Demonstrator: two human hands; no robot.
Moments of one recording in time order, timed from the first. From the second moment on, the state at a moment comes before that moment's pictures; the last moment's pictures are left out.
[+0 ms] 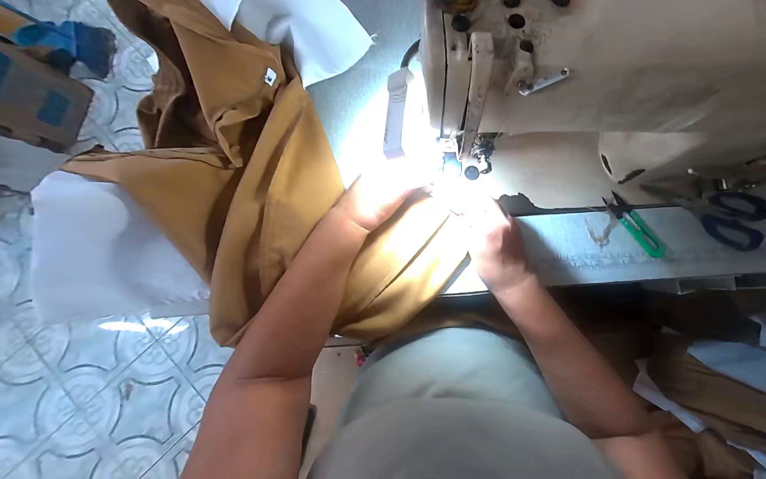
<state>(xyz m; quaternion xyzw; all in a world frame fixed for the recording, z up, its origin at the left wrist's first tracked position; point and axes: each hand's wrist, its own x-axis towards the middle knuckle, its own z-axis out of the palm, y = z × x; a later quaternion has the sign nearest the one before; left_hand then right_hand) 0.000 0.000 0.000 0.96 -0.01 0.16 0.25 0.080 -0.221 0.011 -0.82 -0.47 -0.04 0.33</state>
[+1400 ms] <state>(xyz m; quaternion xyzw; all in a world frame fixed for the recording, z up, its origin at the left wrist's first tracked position) 0.004 -0.001 0.029 0.98 0.03 0.05 0.19 0.060 -0.240 0.012 -0.81 -0.54 -0.01 0.23</state>
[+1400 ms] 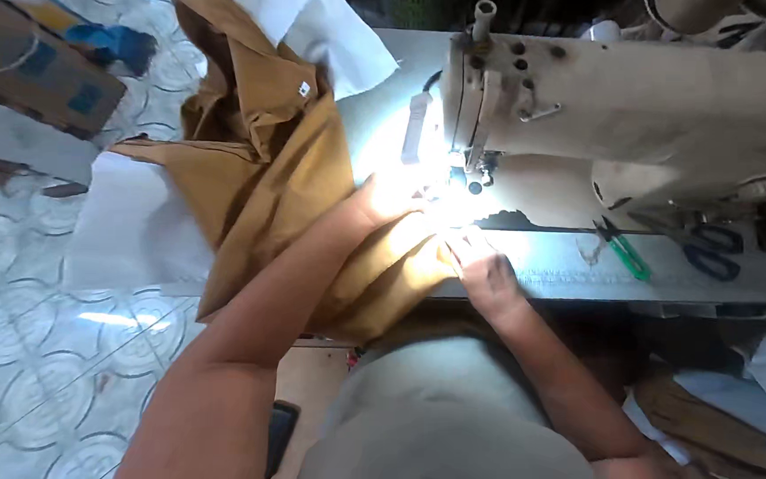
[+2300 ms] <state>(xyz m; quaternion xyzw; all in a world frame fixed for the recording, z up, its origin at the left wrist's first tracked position) 0.006 -0.048 0.015 0.98 0.16 0.10 0.12 0.081 -0.214 0.014 -0.83 -0.51 0.00 0.22</state>
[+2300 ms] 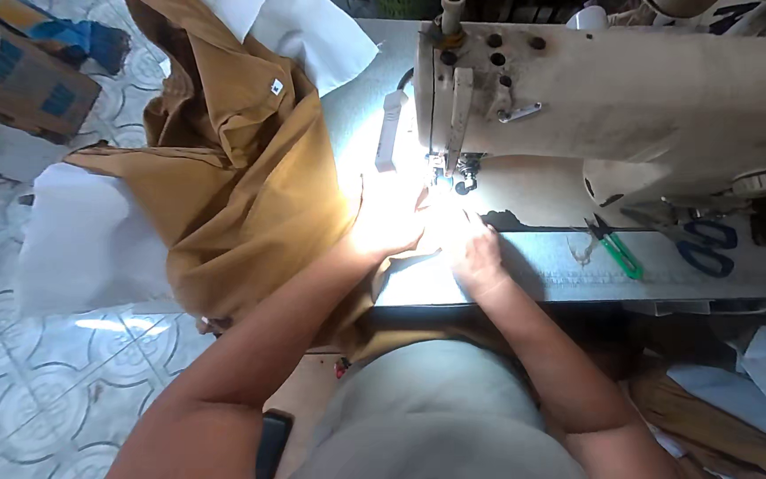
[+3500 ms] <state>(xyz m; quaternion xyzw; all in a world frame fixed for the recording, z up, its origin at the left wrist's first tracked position) 0.007 -0.014 0.052 1.00 0.03 0.00 0.03 0.068 -0.185 0.012 -0.88 -0.43 0.07 0.18</state>
